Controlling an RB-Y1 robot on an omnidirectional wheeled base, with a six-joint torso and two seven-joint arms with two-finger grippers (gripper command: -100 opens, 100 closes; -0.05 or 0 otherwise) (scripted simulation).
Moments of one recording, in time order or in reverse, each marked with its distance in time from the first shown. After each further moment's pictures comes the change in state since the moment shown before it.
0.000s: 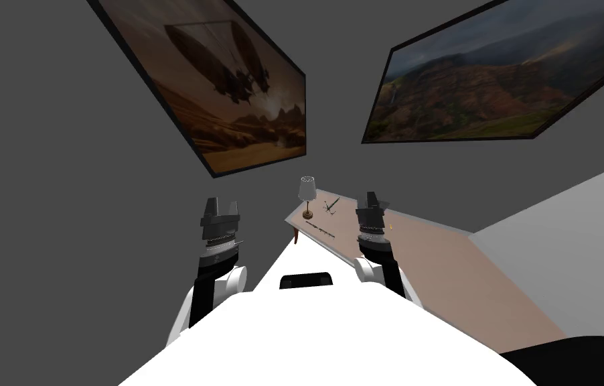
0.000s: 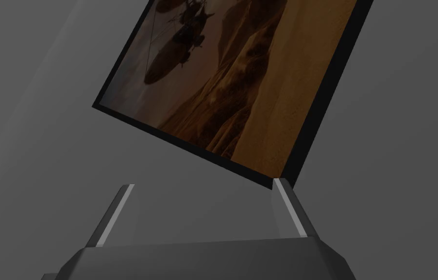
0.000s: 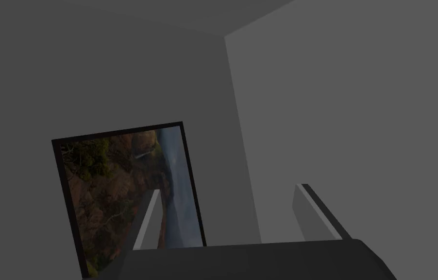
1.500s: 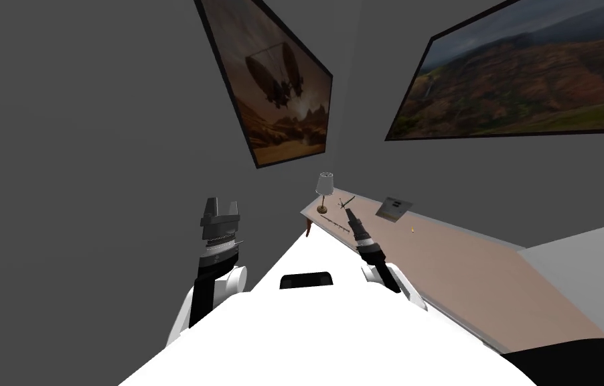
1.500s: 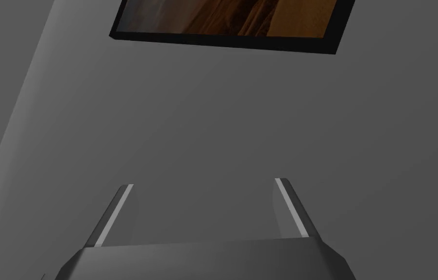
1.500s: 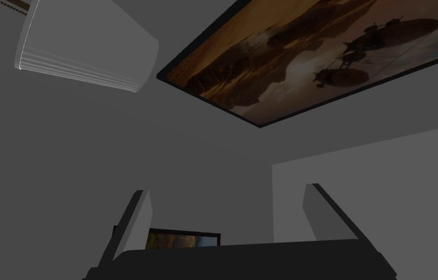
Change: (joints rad) left arm 0.000 0.000 0.000 0.000 0.000 0.000 0.000; right arm -0.049 -0.206 -0.049 0.345 0.169 0.028 -0.025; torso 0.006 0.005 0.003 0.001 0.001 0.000
